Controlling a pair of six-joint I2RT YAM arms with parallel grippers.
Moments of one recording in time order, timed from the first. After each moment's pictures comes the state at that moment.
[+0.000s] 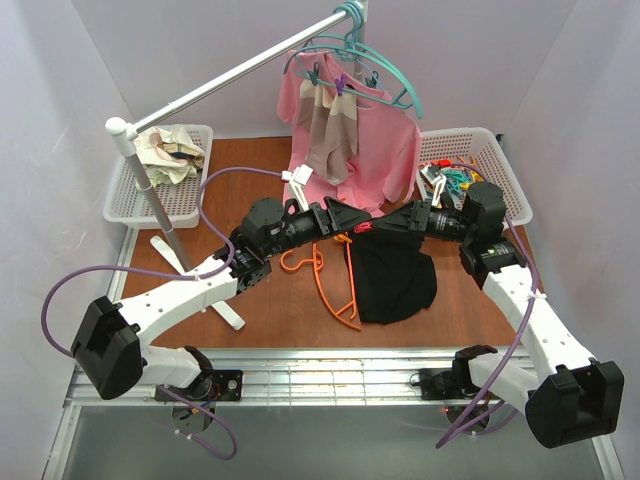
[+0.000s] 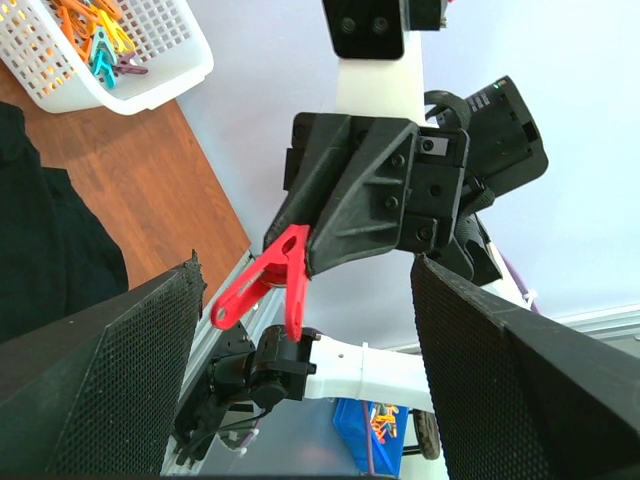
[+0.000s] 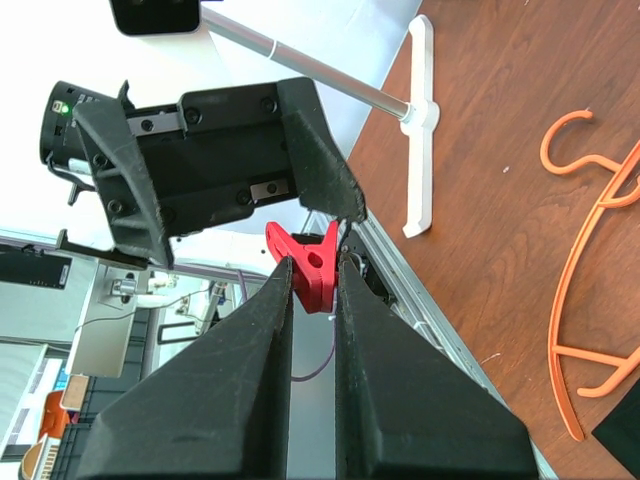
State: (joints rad) left arm -0.80 1.29 0.93 0.37 0.33 -1.08; right arm 0.26 1.03 0.83 0.03 -1.01 0.94
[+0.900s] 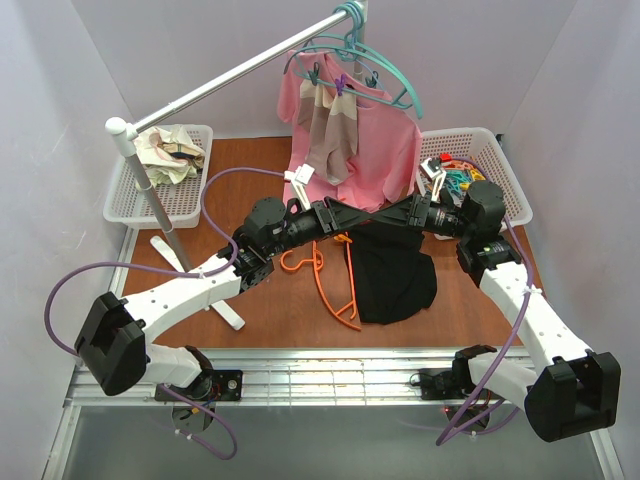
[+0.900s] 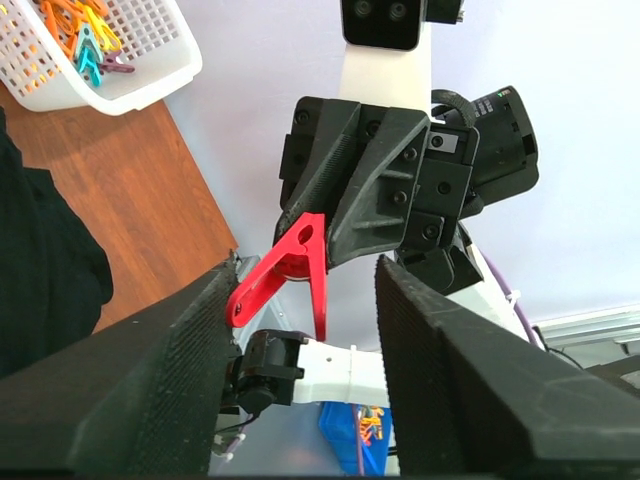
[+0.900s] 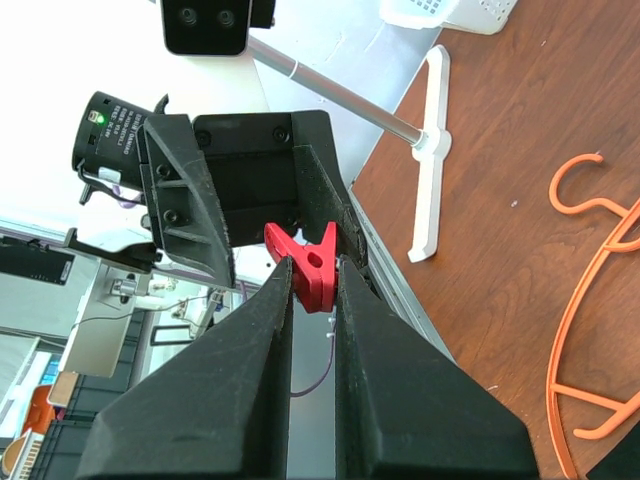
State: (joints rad) left arm -0.80 1.32 0.93 0.42 0.35 -1.12; right arm 0.27 1.07 0.82 0.19 -1.01 0.99
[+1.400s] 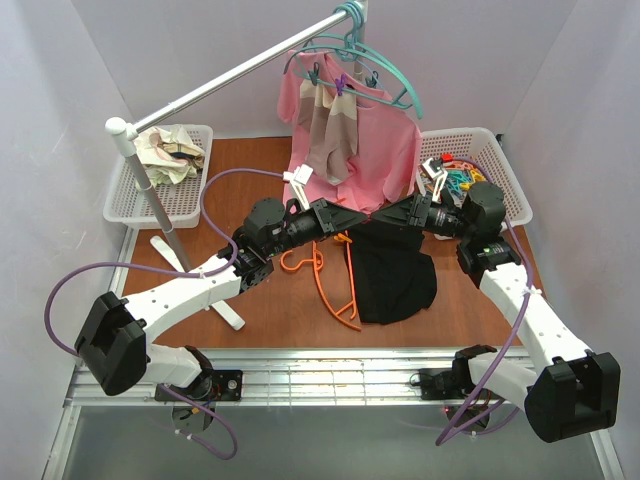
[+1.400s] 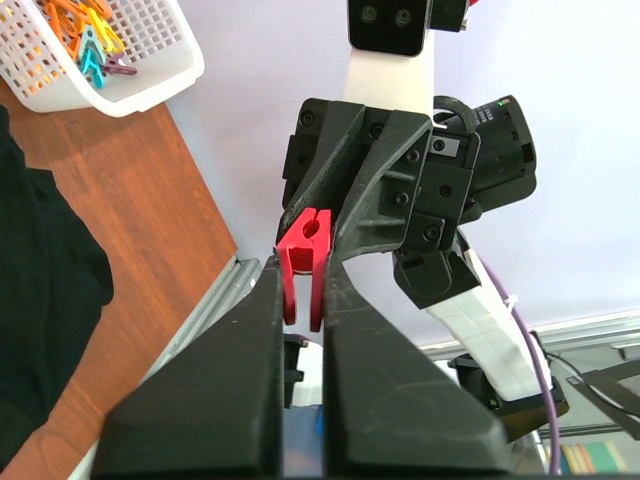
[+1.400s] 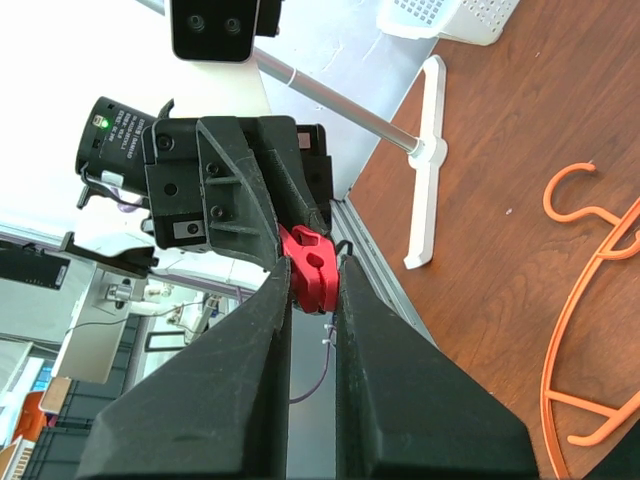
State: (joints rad) left arm -0.80 1.32 0.92 0.43 0.34 -1.13; right arm 0.27 1.06 0.81 0.21 -1.00 0.99
